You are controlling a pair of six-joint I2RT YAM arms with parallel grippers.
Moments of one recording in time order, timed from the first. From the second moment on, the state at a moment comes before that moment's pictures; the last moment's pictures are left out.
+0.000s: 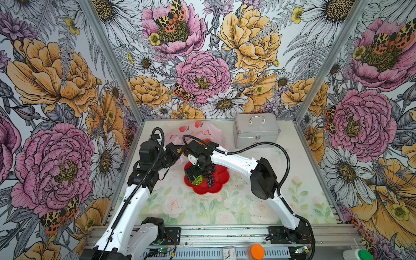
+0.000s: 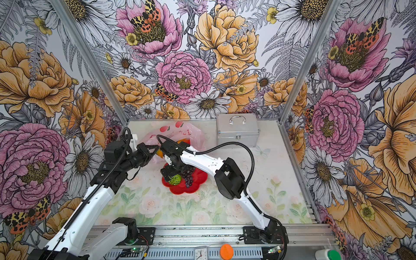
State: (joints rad) left arm -0.11 0.93 0.79 -0.23 0.46 -1.00; right arm 0.94 2.35 2.15 -1.11 -0.26 0.29
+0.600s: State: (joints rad) left arm -0.11 0.93 0.79 -0.23 0.46 -1.00; right arm 0.94 2.39 2.17 -1.10 -0.27 0.30
